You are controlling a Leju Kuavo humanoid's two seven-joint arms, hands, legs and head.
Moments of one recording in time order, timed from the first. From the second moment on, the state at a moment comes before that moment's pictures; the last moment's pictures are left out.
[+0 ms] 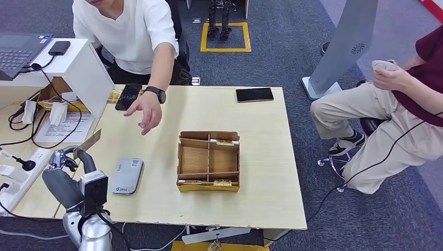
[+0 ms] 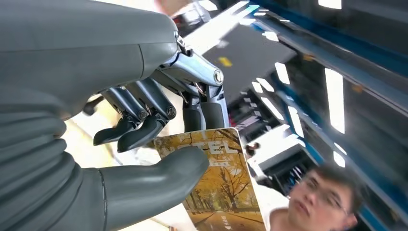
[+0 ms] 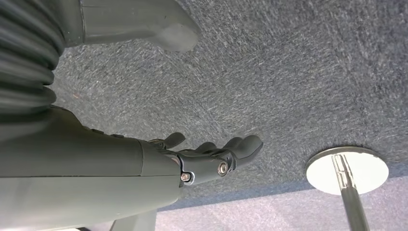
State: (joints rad) left arm -0.09 -0.29 0.19 -1.50 -0.63 0.70 -0.61; right arm -0.15 0.29 -1.54 -0.46 1.12 -0.69 -0.46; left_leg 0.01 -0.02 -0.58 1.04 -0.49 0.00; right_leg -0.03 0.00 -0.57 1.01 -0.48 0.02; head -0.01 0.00
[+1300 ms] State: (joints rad) left arm -0.29 -0.30 -0.01 -1.23 -0.61 0.70 -0.40; right arm -0.16 0.28 -1.54 -0.42 1.14 -0.69 -0.48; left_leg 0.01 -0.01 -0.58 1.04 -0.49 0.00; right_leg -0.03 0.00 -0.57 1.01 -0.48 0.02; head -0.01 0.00
